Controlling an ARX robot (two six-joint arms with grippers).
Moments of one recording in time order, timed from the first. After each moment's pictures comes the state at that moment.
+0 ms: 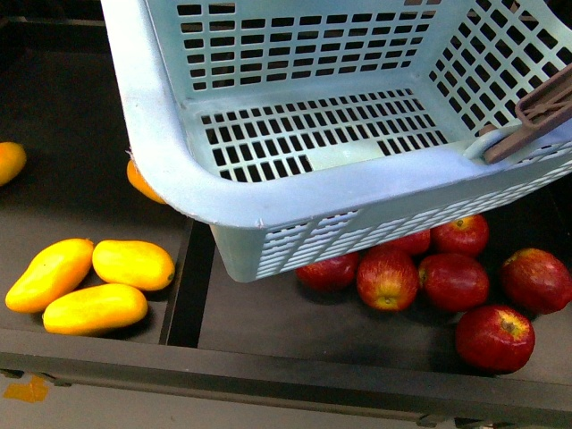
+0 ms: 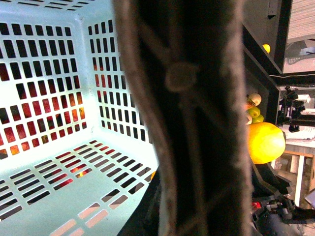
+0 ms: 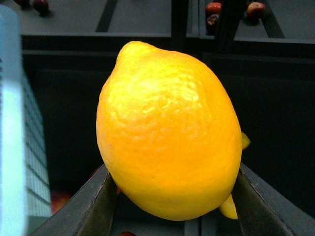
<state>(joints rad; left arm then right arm) -0.74 1.96 1.83 -0.50 0.10 -1.06 -0.50 1.48 0.78 0.34 -0.50 -0.21</state>
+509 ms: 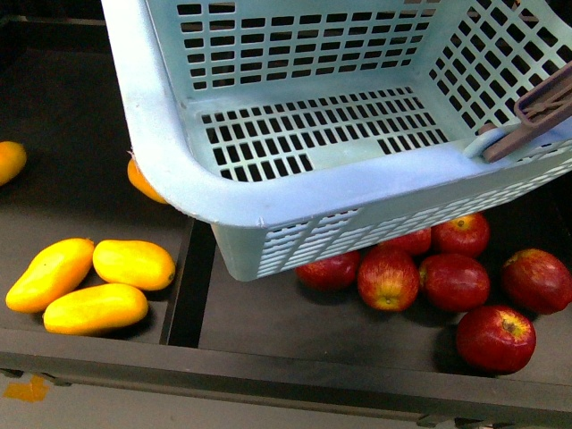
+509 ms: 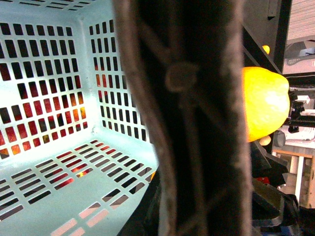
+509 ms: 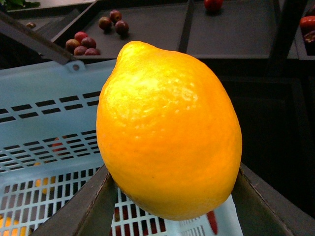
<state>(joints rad) -0.74 1.96 1.83 -0.50 0.10 -1.06 -0.04 1.42 0.80 0.38 -0.29 0.07</state>
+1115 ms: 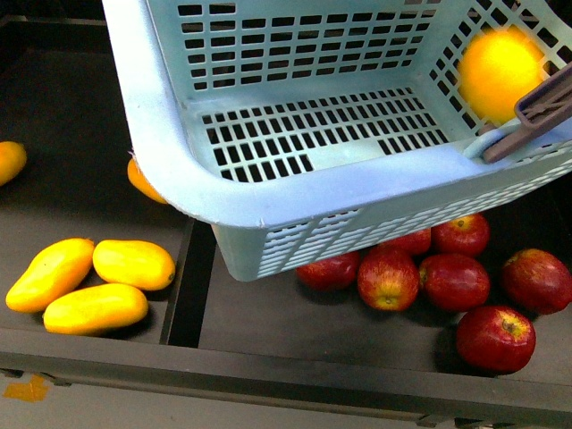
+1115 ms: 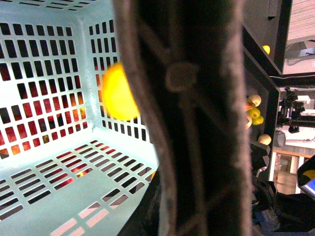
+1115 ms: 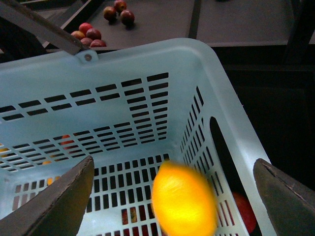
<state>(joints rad) -0.74 1.96 1.83 -0.50 0.10 -1.06 0.04 1.49 0.83 0.38 -0.23 0.11</state>
